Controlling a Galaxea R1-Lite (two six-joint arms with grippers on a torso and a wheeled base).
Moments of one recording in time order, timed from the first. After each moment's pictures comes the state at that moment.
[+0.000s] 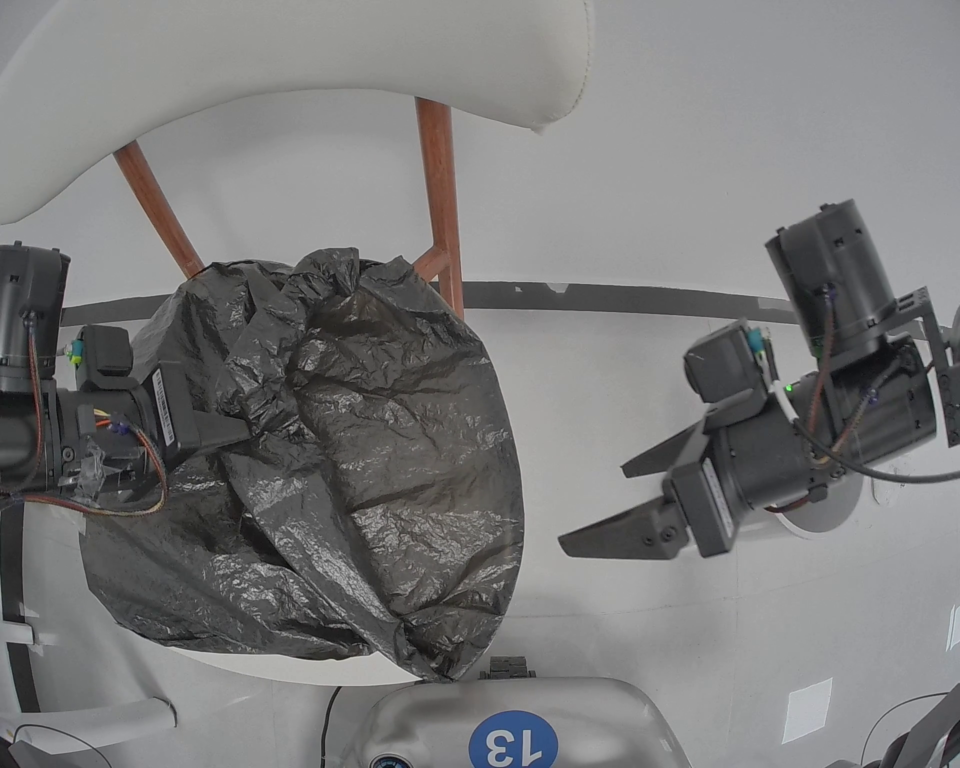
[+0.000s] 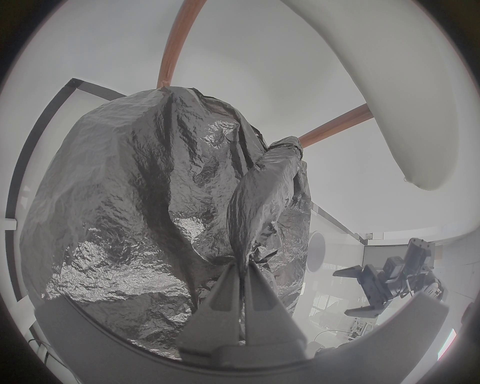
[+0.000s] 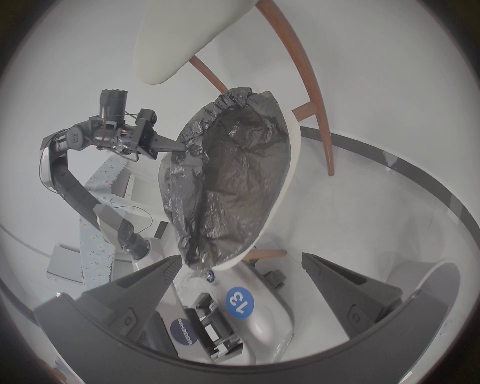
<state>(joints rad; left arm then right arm) -0.34 1.29 -0.99 0.22 -0.16 -0.59 0.71 1.63 -1.30 0.38 0.27 -0.01</state>
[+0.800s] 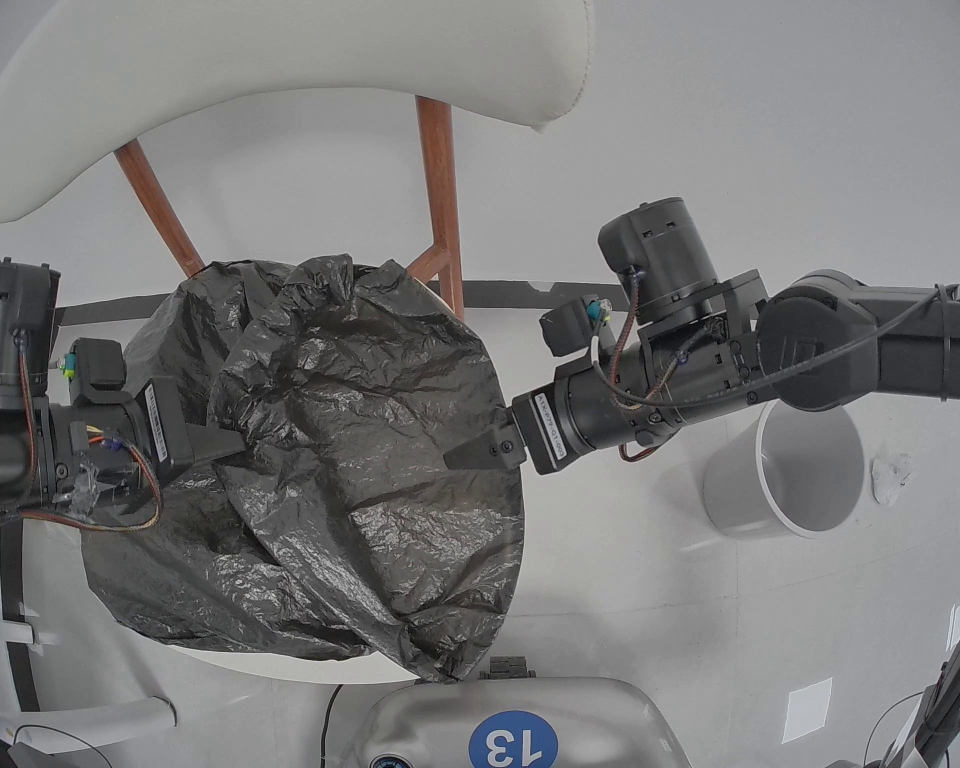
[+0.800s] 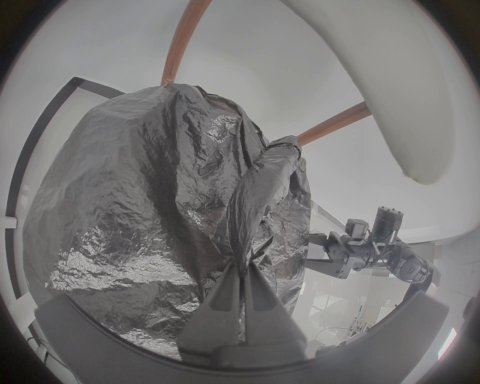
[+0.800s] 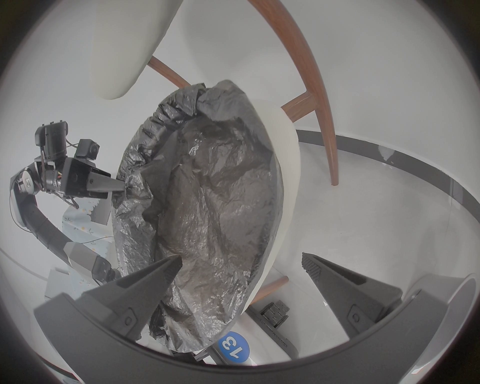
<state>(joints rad) -0.34 1.26 -0.94 0.20 -0.16 -0.59 0.68 1.99 -1.62 0.28 0.28 0.07</state>
